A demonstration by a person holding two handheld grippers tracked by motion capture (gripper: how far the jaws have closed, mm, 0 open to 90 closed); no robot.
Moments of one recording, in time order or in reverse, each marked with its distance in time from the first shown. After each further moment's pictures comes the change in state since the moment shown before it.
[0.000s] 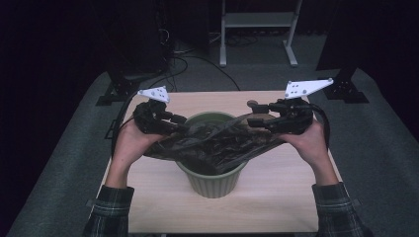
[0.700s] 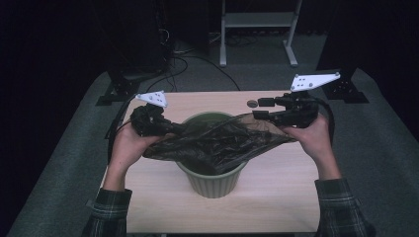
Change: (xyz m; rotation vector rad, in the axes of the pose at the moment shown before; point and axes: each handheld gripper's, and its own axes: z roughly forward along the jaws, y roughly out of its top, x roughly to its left) left arm -0.004 -0.011 -0.004 0.026 -0.021 0.016; right arm -0.019 0.002 -0.011 -0.019 -0.061 0.030
